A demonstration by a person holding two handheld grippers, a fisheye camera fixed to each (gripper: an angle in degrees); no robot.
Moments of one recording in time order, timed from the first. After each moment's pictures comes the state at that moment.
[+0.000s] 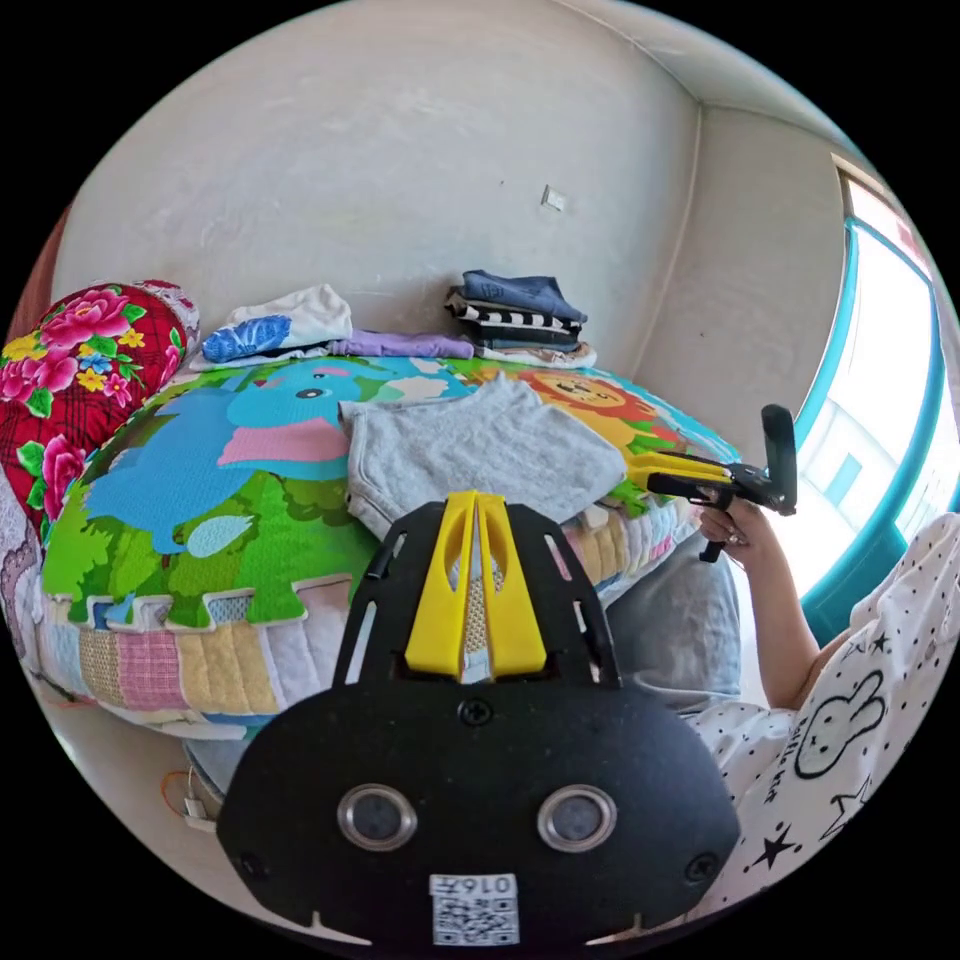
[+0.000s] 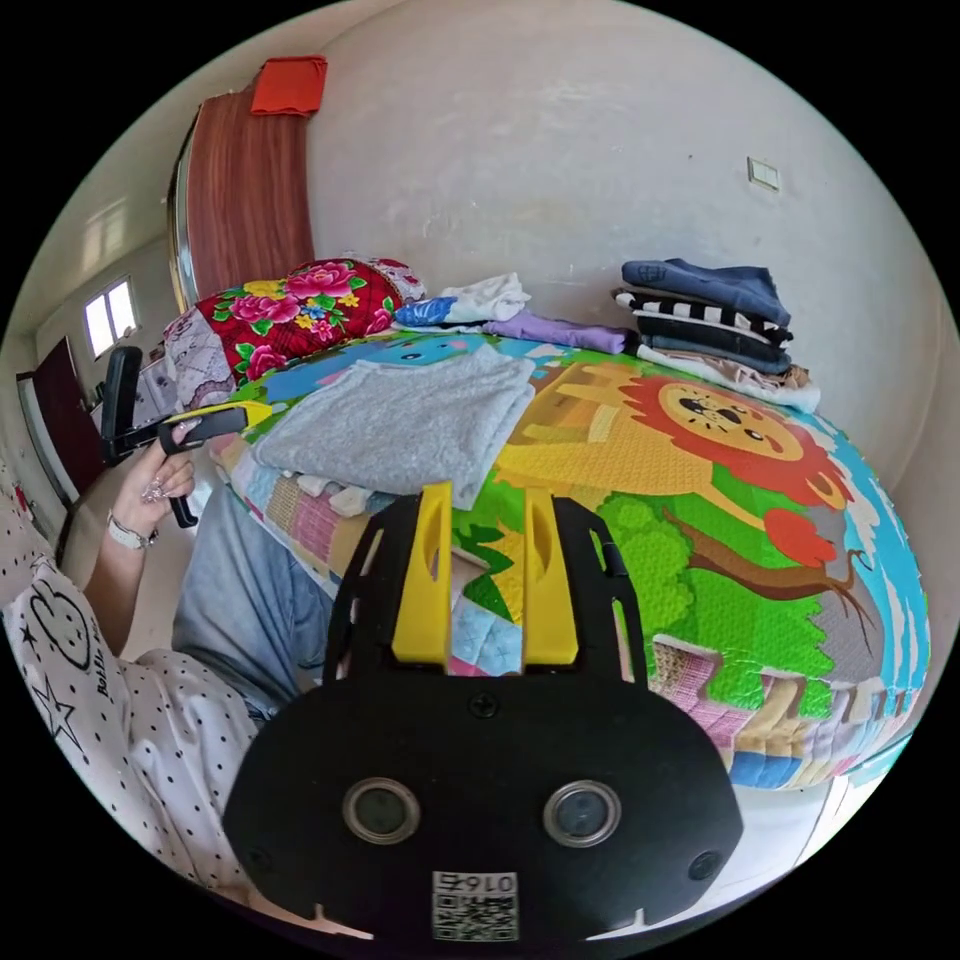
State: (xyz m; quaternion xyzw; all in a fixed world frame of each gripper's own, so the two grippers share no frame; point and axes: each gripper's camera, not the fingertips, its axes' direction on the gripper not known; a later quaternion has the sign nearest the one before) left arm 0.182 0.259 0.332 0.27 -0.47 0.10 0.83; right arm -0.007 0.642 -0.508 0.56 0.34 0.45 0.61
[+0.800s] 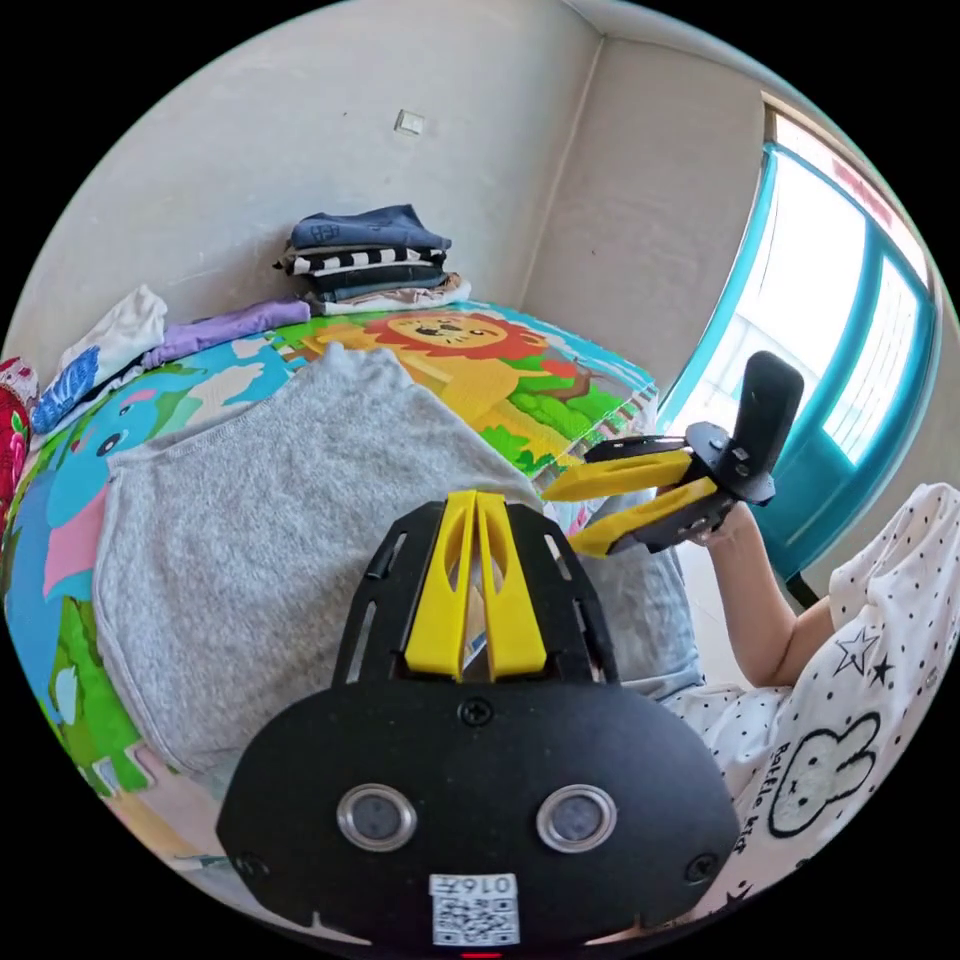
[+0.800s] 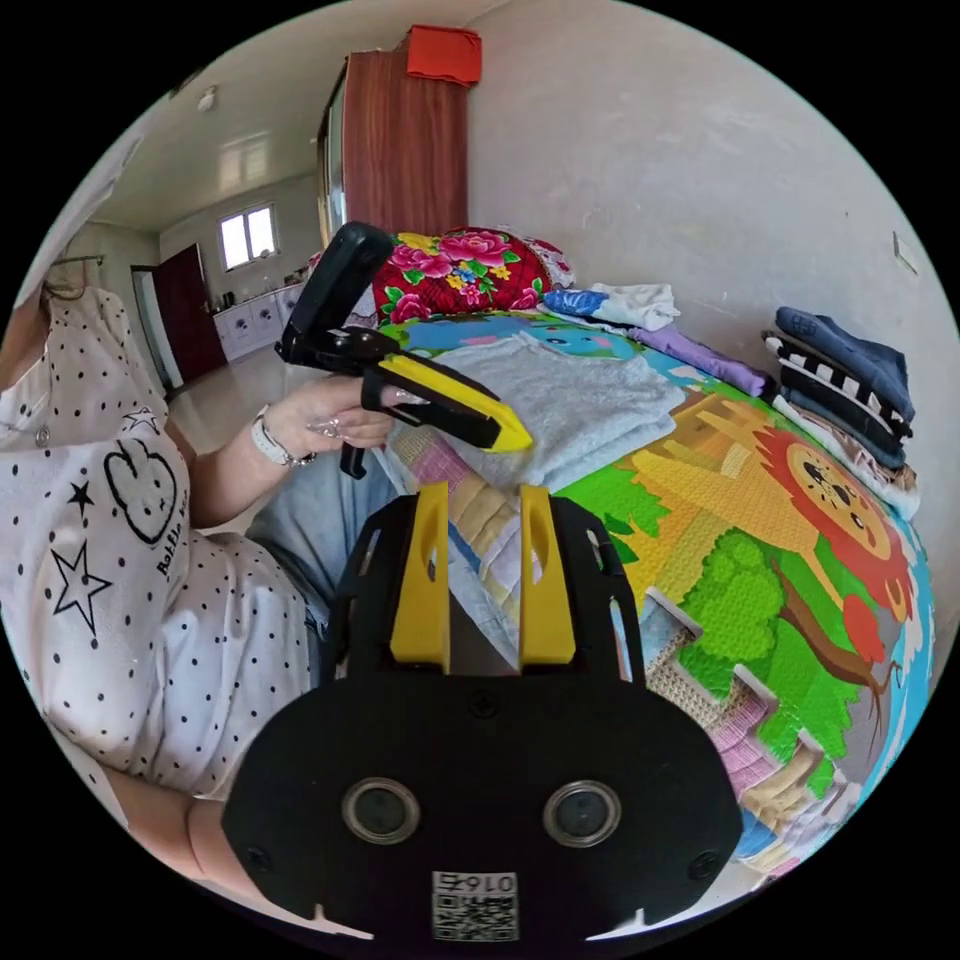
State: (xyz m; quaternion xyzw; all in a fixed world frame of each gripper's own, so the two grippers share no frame) left arm 0.194 0.209 0.506 0.13 -0.37 0.19 0.90; right arm -0.124 0.571 -0.475 0.55 0.33 0.30 0.71
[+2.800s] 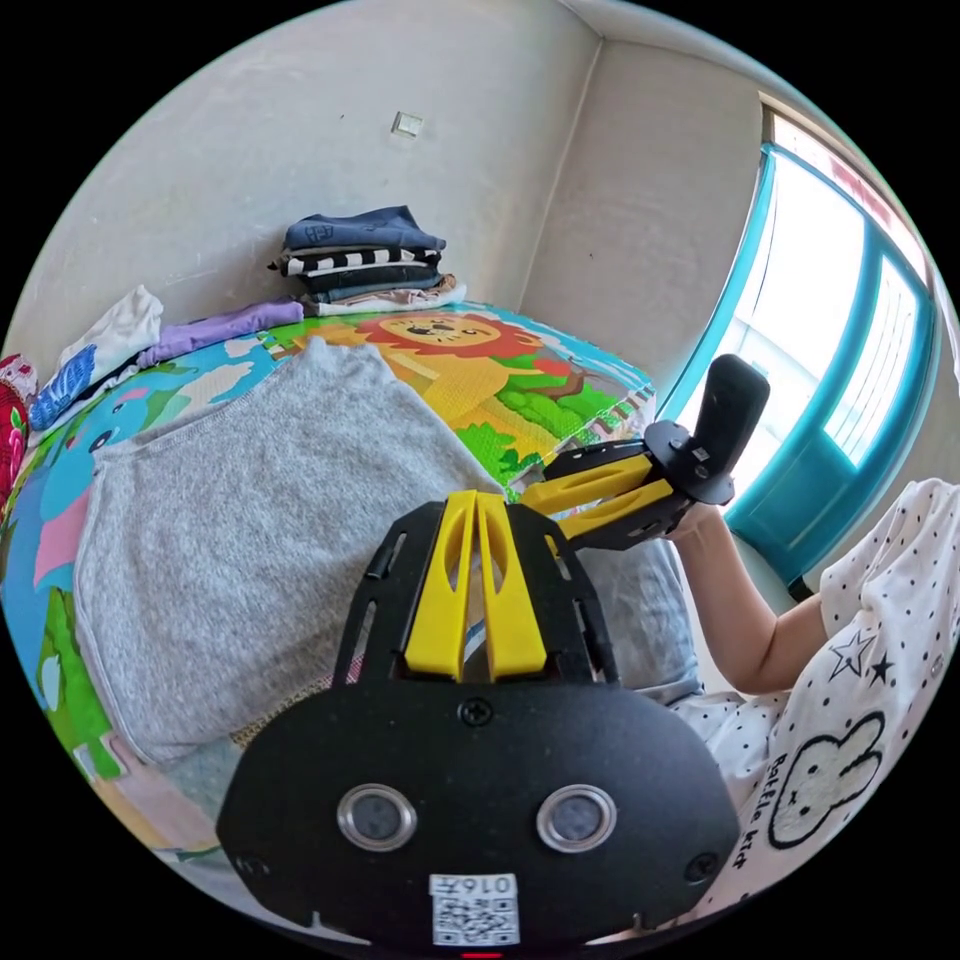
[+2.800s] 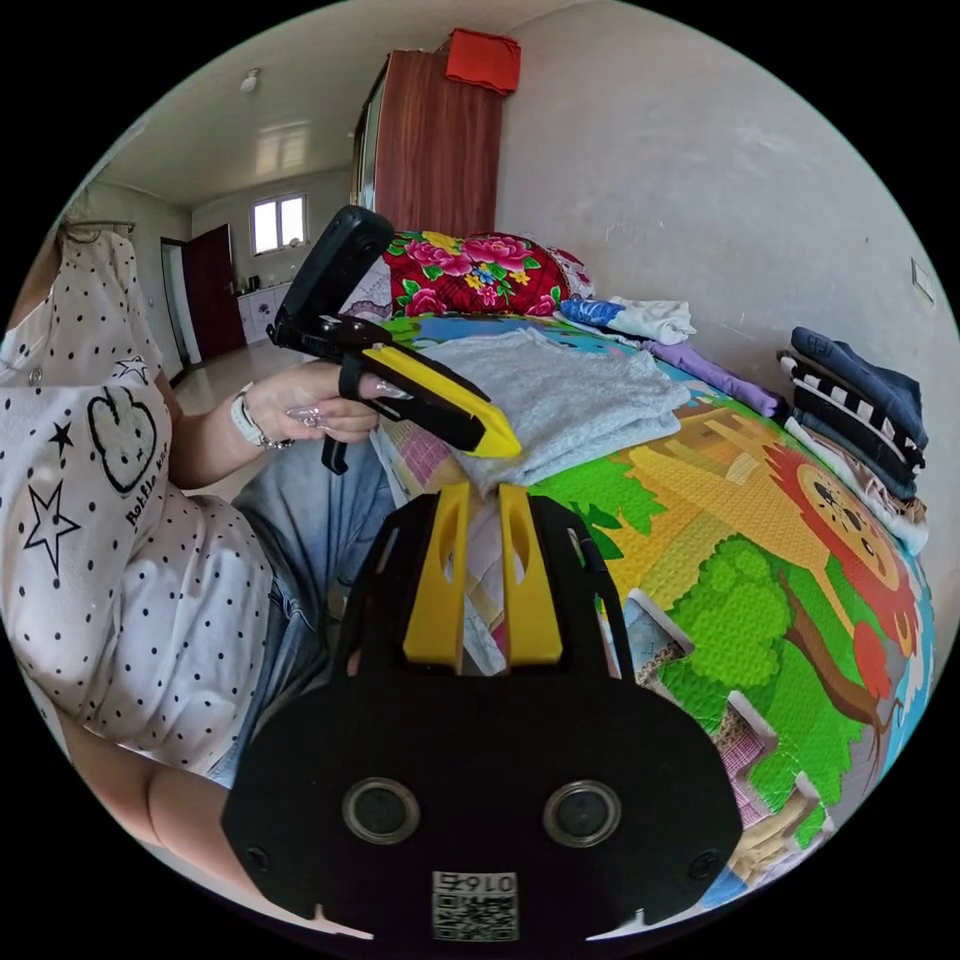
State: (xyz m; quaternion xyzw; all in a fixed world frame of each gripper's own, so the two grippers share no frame) left arm 0.163 0.207 0.612 0.14 -0.38 0.20 0.89; right arm -0.128 0.530 -0.458 0.54 0.36 0.24 0.72
